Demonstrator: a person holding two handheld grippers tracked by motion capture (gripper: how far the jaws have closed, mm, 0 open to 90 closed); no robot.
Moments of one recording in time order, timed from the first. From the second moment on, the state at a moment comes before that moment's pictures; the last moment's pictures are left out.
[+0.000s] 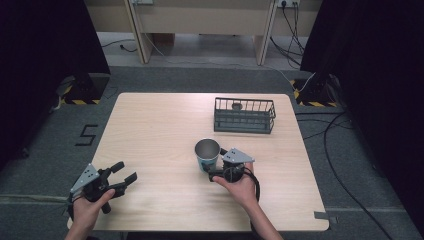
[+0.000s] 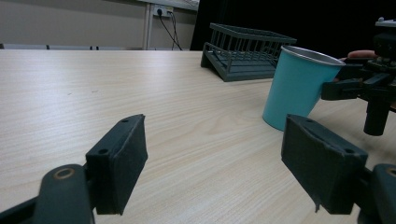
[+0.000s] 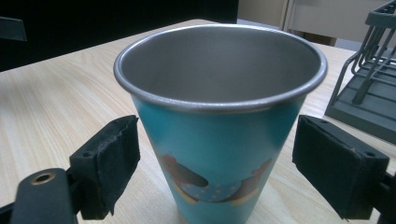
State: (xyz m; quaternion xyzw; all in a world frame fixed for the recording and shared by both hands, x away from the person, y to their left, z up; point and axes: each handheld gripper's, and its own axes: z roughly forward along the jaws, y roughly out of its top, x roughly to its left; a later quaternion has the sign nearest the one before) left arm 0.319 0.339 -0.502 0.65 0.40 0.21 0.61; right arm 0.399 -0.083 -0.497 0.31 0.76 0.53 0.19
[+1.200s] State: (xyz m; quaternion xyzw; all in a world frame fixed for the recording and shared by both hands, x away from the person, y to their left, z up) left arm 0.319 0.339 -0.502 0.65 0.40 0.21 0.61; right arm 0.412 -0.064 -0.507 0.30 0.77 0.53 0.19
